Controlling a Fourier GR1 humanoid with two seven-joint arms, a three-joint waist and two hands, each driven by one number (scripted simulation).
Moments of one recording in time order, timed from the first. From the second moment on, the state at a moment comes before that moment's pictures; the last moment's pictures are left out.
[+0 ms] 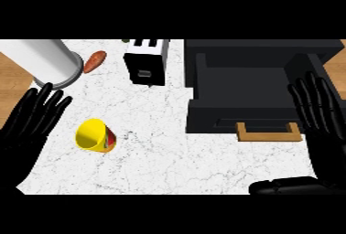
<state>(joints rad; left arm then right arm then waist) 0.02 0.27 0.07 -1.97 0.45 -0.35 0.01 -0.02 -0.12 0.03 -2.08 -0.02 0.06 0.05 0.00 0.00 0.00</state>
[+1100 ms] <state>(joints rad) -0.21 0.36 0.21 -1.10 0.29 -0.65 -0.30 -0.19 -0.16 -0.05 -1.91 -0.08 0.14 0.08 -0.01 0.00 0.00</state>
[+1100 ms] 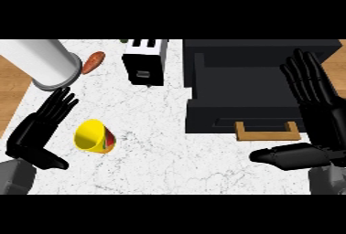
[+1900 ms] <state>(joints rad) -0.41 0.38 0.17 -0.45 -0.03 -0.51 -0.72 -0.26 -0.17 -0.08 -1.86 -0.09 0.15 0.09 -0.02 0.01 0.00</state>
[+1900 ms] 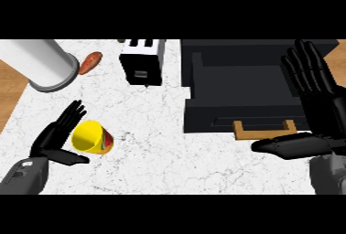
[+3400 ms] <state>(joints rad) -0.51 0.28 0.12 -0.22 -0.11 -0.46 -0.92 -0.29 -0.19 -0.10 -1.85 -0.12 0.18 0.12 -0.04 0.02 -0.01</state>
